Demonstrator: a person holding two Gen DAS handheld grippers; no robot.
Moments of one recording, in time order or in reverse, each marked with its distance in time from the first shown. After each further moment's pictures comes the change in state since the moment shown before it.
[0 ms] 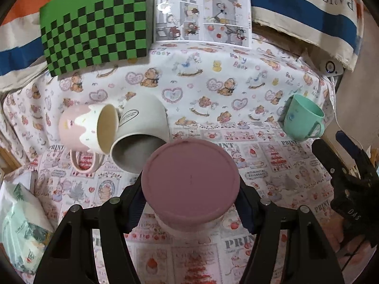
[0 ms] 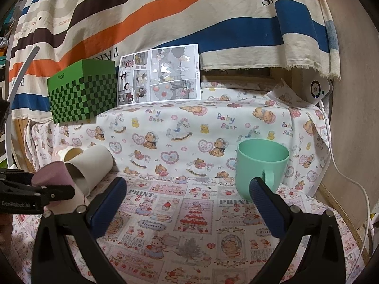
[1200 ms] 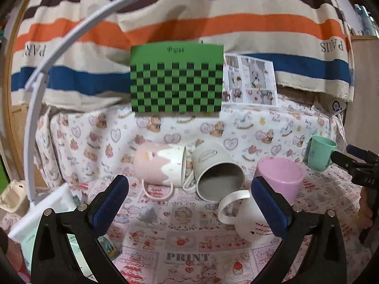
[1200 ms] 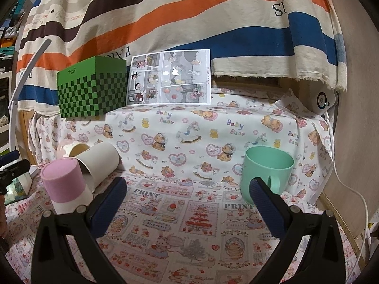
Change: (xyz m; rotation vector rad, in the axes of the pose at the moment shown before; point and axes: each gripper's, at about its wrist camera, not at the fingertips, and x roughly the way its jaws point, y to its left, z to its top) left arm -0.069 0.088 -0.061 -0.016 -0.459 0.135; right arm -0.003 0.012 -0.001 -0.062 -0.025 0.023
